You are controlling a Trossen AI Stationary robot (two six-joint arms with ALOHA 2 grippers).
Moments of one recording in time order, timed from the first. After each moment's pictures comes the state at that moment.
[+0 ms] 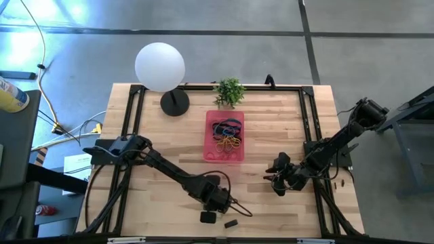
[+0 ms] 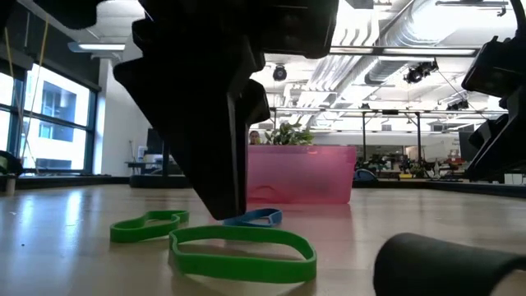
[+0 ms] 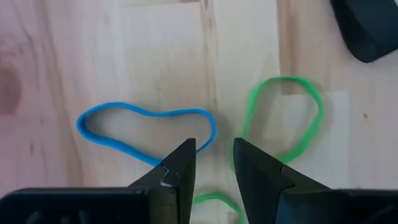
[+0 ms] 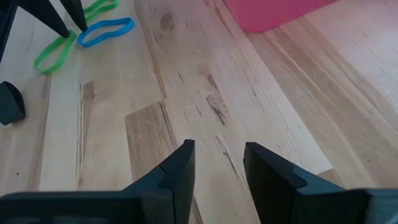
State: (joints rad) left arm -0.35 2.21 1.67 -0.74 -0.03 -0.37; right arm 0.73 1.25 0.29 0.11 0.55 0.96
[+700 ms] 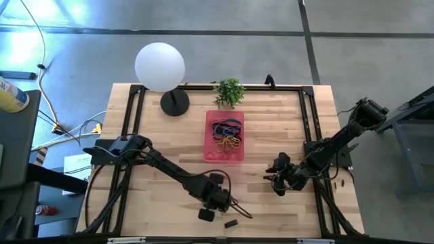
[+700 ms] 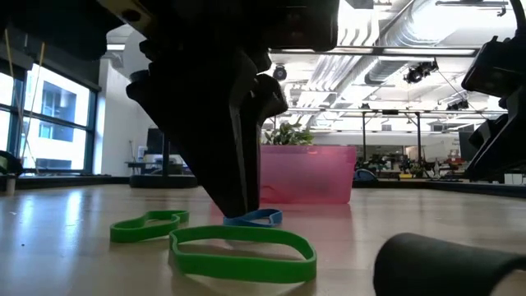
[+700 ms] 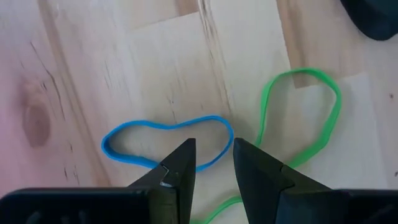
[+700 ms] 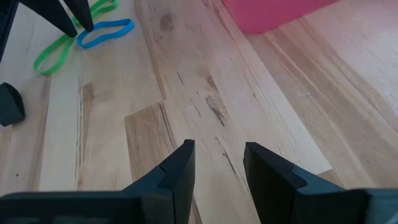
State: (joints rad) left arm -0.35 2.21 1.67 -0.74 -0.07 -0.19; right arm 0.73 1.25 0.29 0.11 0.56 0.97
